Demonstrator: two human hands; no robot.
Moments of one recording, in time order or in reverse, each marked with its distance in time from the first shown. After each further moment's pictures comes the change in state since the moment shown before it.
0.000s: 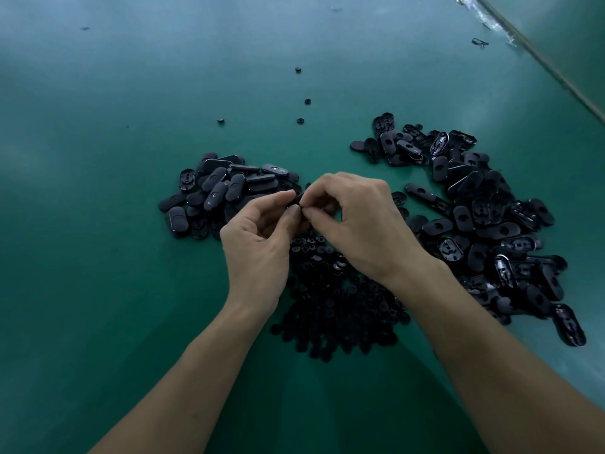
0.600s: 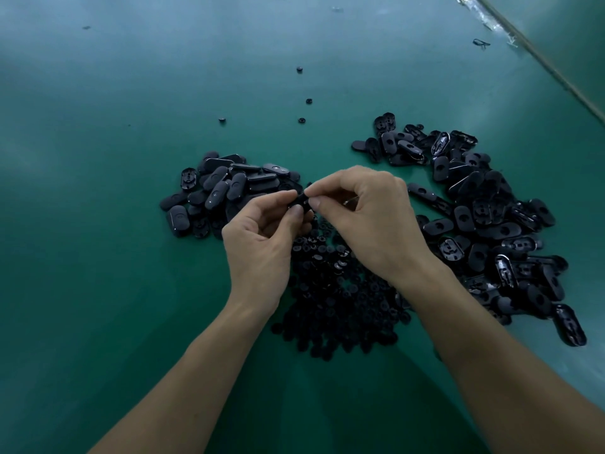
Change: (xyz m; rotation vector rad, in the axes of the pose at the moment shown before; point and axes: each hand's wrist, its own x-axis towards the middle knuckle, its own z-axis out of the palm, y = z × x) left_hand -0.001 0.000 0.000 0.005 -0.007 0.016; right_hand -0.002 -0.007 -0.004 0.154 0.113 0.153
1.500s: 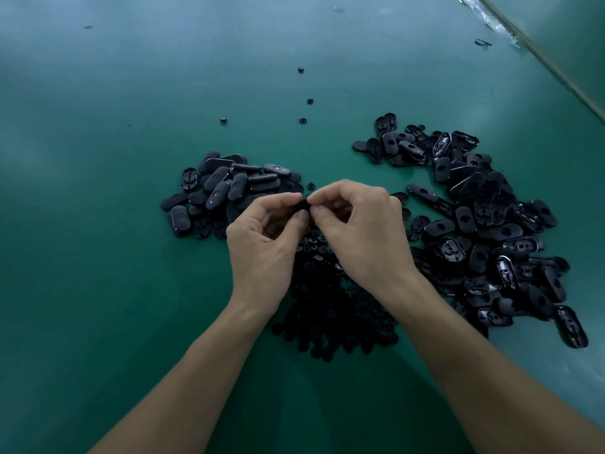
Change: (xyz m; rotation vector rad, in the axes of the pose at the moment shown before) left_hand -0.001 0.001 0.000 0.082 -0.029 0.032; right_hand -0.011 -0.001 0.016 0.079 0.077 0.121
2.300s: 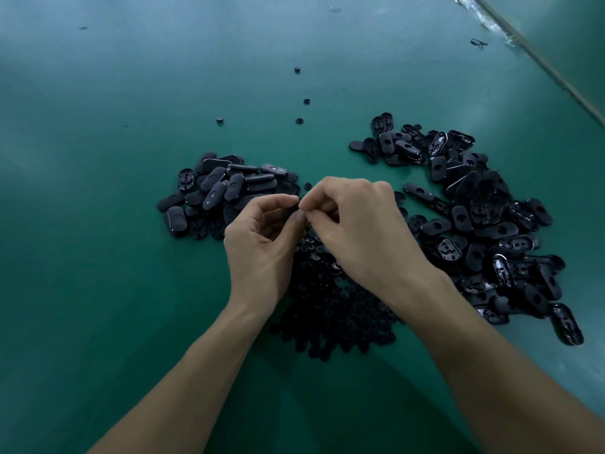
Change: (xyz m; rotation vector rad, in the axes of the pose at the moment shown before) left_hand -0.002 0.002 0.001 0.035 0.010 -0.025; right_hand 0.004 -0.011 -0.011 -0.242 -0.141 -0.088
